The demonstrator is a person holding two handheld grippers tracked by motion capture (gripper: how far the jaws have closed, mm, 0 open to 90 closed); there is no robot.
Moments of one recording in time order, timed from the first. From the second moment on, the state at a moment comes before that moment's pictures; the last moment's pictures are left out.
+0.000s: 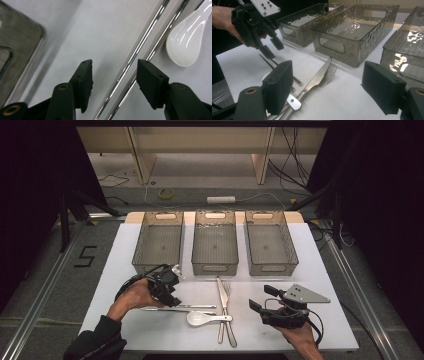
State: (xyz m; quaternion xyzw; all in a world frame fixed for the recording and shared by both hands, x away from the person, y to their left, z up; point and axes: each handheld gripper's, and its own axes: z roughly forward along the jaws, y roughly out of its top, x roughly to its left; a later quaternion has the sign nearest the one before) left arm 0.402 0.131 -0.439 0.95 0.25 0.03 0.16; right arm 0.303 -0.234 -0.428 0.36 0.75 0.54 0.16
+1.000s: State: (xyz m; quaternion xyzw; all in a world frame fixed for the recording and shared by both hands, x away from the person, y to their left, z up) left arm 0.403 0.117 -0.458 0.98 0.19 0.01 0.10; right arm 0.304 -0.233 -0.429 0.36 0.75 0.53 0.16
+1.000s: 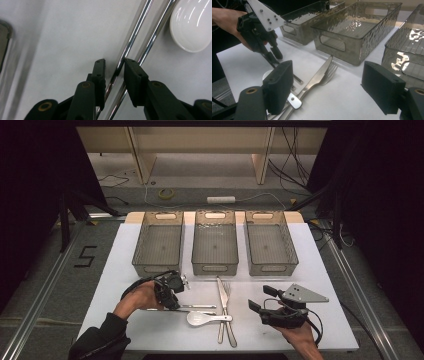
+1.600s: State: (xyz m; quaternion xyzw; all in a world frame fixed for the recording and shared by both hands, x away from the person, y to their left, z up) left arm 0.402 0.116 -0.460 0.98 0.17 0.02 0.09; right arm 0.304 -0.233 -0.429 0.36 0.75 0.53 0.16
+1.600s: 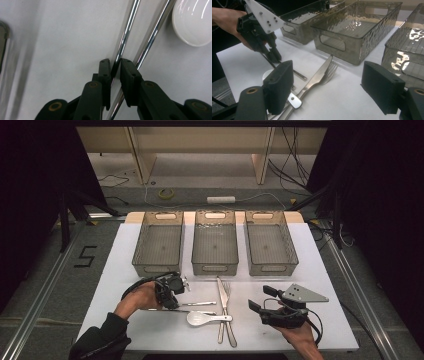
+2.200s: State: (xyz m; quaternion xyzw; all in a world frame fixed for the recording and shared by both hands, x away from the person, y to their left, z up) left arm 0.400 0.117 -0.460 0.99 0.14 0.02 0.09; right arm 0.305 -0.232 -0.429 0.36 0.75 0.53 0.16
